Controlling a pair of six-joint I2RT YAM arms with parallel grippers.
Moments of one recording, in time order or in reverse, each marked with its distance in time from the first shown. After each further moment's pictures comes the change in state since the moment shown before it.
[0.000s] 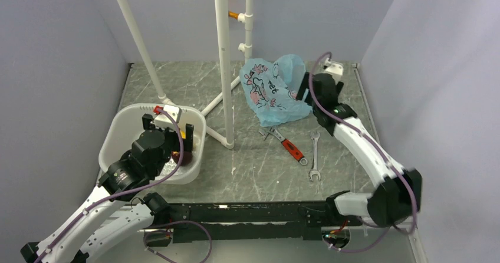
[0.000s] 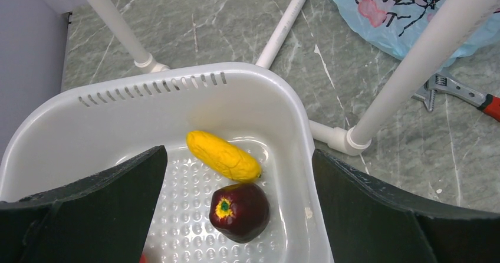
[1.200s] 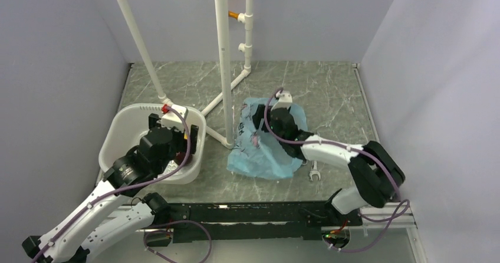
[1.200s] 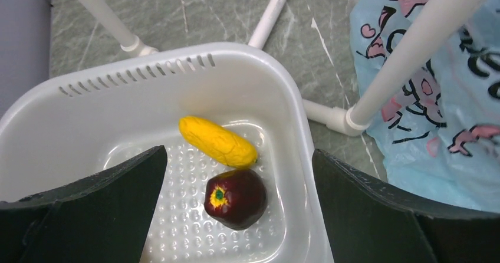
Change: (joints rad) left arm -0.009 0.073 0.013 -0.060 0.030 -0.019; right arm 0.425 0.078 -0.415 0.601 -0.093 0.136
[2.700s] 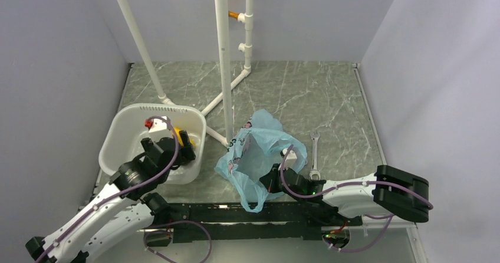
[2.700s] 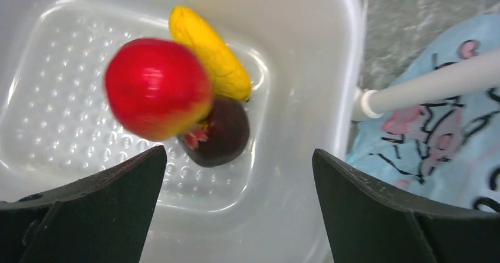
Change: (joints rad) left arm -0.001 -0.035 -0.142 -0.196 -0.127 -0.615; right arm 0.439 -0.260 -0.561 0.158 0.023 0.406
